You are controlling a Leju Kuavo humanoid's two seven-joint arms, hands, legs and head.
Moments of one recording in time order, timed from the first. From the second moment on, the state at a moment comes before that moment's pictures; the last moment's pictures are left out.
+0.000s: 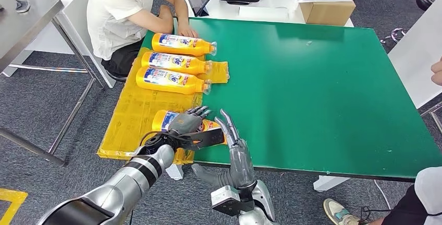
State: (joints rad) left arm -0.66 -0.24 -0.33 -0.45 -0.81 0.15 -0.13; right arm -0.10 0.10 0.71 -1.31 0.37 -0.62 -0.70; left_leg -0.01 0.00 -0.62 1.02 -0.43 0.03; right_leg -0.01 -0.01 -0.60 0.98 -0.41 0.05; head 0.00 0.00
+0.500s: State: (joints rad) left arm -0.69 -0.24 -0.35 -0.42 -0.80 0.03 -0.10; right arm -0.11 0.10 0.73 -1.30 0.35 -0.64 -0.70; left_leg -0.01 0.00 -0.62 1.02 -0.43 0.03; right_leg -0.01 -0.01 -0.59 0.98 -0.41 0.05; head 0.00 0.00
